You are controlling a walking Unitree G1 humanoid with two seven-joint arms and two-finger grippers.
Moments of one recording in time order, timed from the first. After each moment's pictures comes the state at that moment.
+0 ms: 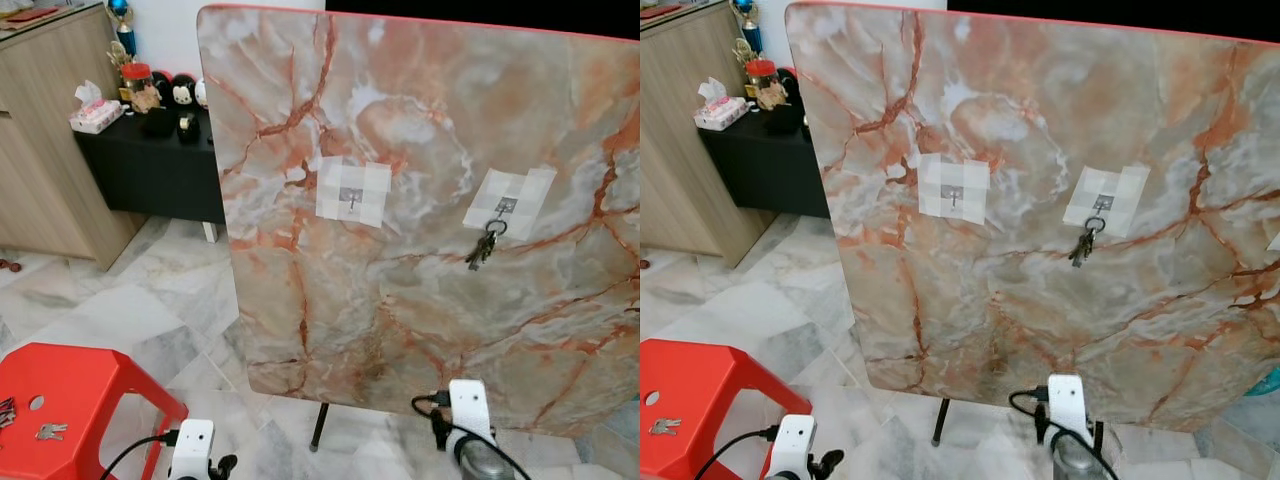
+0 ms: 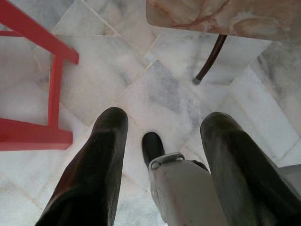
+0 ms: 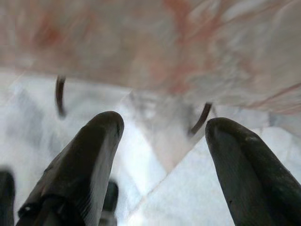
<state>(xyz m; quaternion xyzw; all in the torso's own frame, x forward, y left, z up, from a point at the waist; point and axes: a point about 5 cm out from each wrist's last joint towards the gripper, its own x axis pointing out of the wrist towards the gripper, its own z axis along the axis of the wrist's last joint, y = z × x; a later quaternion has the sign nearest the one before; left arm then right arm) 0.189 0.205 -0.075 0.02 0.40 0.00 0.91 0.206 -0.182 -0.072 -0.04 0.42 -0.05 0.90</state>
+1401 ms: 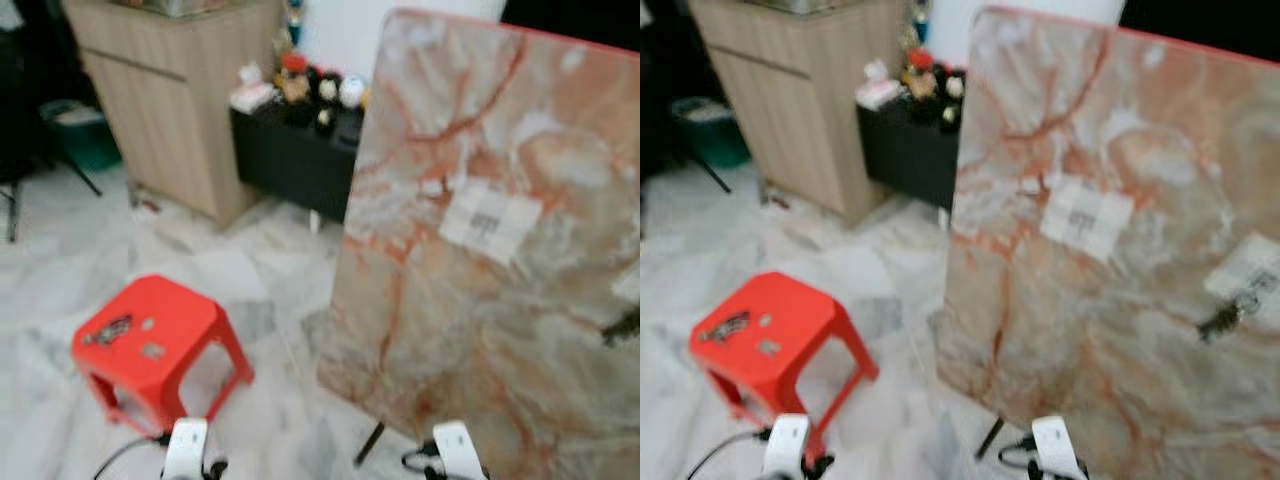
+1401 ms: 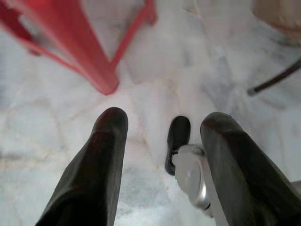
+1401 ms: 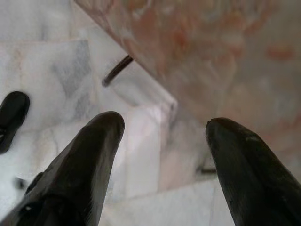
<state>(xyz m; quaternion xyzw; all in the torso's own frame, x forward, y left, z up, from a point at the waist) 0.192 0.213 -0.073 0.02 0.42 0.02 0.91 0.176 -0.188 -0.088 -0.11 0.48 0.00 0.87</state>
